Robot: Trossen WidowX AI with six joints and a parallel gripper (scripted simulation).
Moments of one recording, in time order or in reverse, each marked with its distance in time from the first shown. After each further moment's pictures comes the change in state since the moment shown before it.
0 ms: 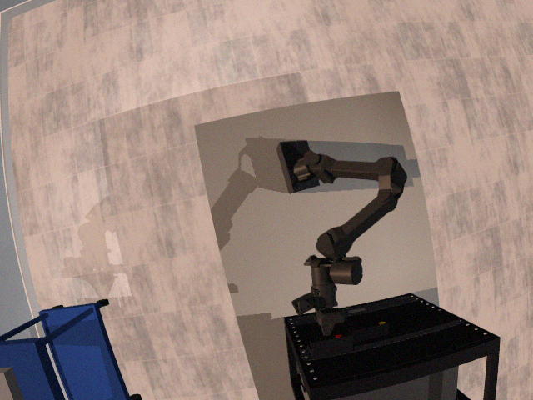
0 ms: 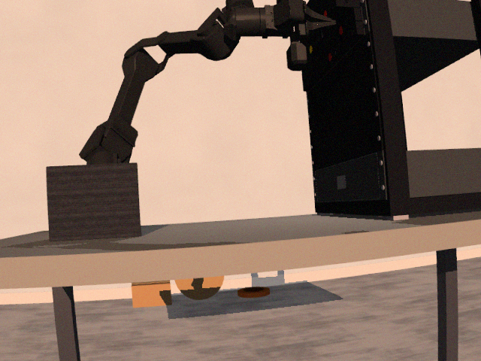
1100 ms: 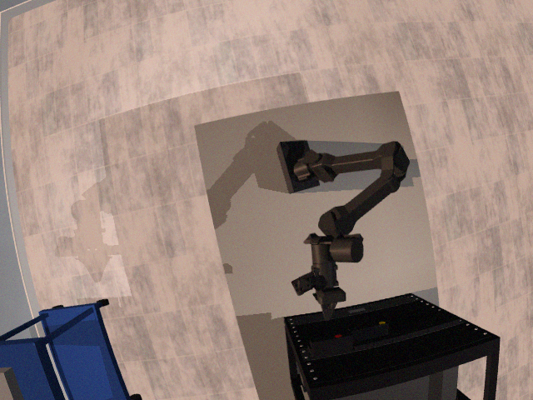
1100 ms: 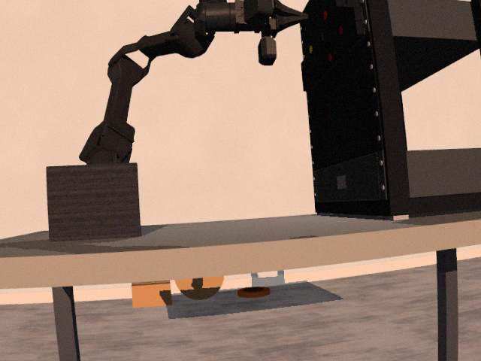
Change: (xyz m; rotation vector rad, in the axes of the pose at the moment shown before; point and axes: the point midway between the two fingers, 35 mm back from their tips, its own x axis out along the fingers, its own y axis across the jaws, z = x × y) arm -0.056 0.012 -0.002 0.007 -0.001 -0.001
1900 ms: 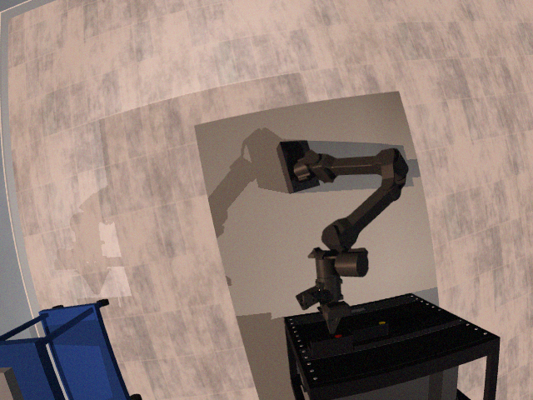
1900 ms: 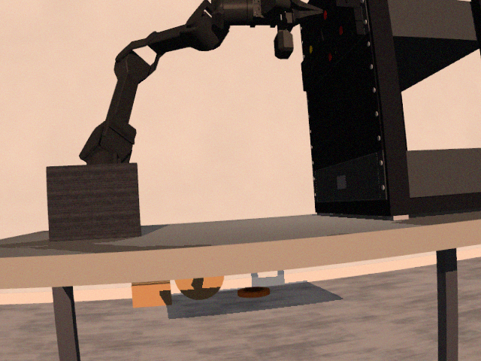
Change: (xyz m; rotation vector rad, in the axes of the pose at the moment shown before) arm 0.034 0.015 -0.007 -0.018 0.011 0.003
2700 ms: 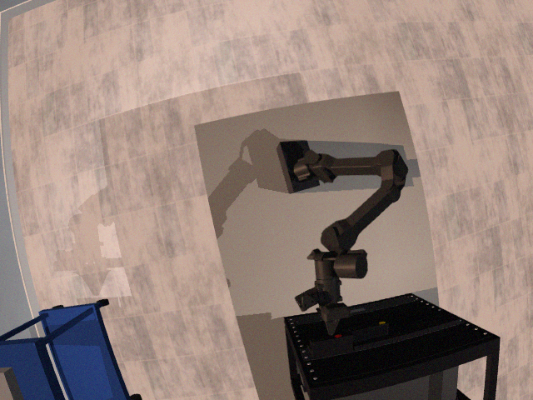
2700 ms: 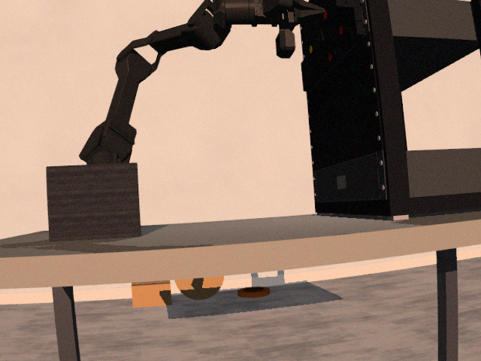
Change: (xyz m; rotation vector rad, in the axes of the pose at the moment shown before) arm 0.003 0.001 0.003 0.002 -0.001 -0.001
